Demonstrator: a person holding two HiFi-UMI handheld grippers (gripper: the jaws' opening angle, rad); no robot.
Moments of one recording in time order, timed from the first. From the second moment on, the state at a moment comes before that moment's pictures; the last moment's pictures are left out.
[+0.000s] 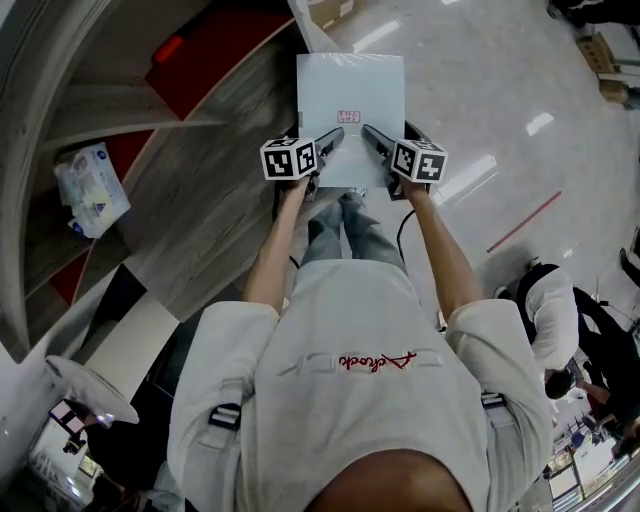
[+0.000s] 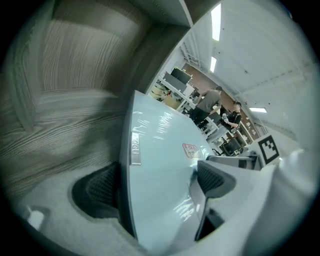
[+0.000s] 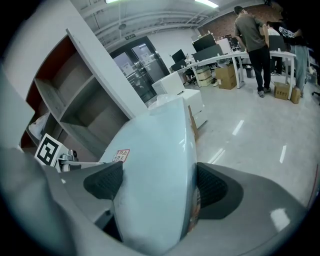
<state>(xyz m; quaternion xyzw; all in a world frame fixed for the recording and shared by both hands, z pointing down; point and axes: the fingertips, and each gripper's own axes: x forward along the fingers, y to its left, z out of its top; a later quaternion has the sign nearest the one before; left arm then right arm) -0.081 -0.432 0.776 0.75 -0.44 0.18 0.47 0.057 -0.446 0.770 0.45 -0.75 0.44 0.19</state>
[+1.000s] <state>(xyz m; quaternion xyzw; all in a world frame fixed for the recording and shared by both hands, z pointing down) -0.089 -0.434 0.703 0.80 -0.45 0.16 0.36 0.078 -0.450 0.693 0.48 -0.80 0.30 0.18</state>
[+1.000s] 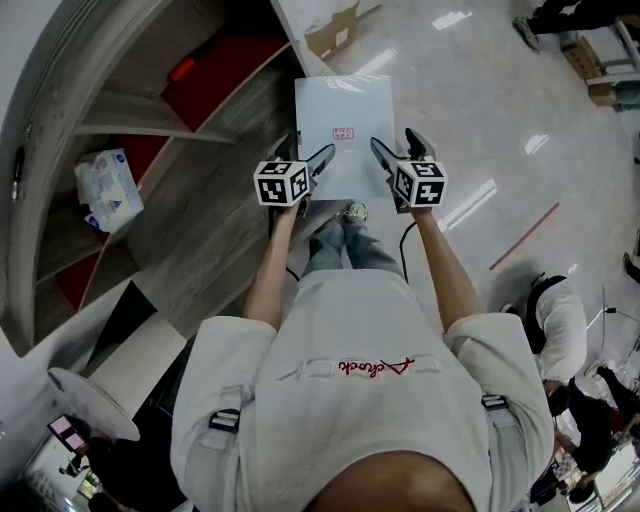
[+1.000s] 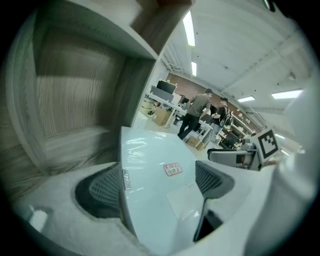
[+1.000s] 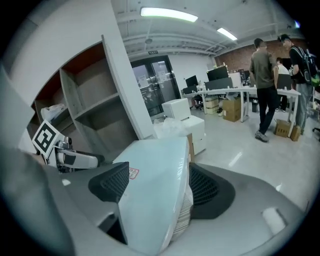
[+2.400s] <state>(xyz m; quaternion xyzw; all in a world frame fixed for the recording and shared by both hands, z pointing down) -0.077 -0.463 0.465 0.89 -0.44 0.04 0.08 0.064 -0.460 0.457 0.51 -0.86 0.06 0.03</state>
